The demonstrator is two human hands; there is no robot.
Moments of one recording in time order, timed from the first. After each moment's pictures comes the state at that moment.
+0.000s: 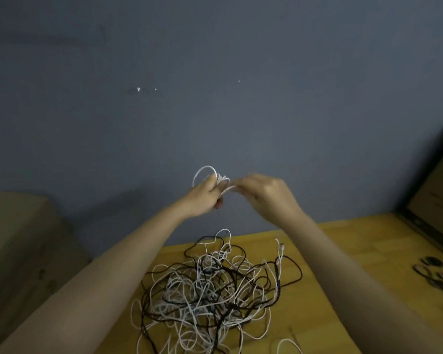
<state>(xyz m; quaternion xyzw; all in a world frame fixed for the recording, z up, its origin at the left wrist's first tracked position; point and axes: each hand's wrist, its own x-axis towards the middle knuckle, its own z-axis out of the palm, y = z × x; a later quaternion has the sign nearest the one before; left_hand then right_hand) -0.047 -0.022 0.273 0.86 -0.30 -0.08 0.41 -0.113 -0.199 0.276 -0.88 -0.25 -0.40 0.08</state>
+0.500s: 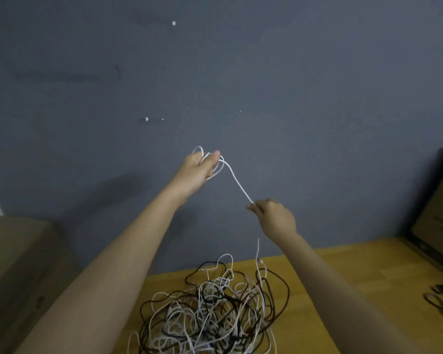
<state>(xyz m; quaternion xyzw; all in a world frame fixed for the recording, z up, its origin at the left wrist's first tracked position) -0.029 -0.012 0.357 0.76 -0.25 0.05 0.60 -0.087 -0.210 0.271 -0.96 0.07 -0.20 0.18</state>
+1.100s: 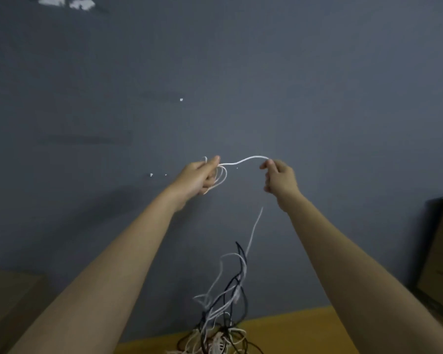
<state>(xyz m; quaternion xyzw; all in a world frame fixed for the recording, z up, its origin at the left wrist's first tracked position) -0.026 -0.011 0.460 0.72 -0.30 0.03 0.63 -0.035 -0.222 0.449 -0.72 0.03 -0.33 0.60</state>
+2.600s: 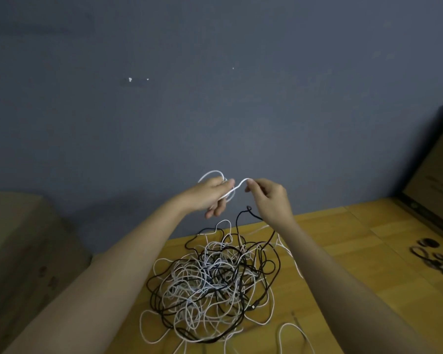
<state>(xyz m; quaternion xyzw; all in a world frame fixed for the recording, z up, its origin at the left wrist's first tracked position) -0.074 -0.023 0.281 0.83 -0.32 -0.20 0.40 -0.126 -0.190 0.231 -0.84 0.06 -0.27 0.47</state>
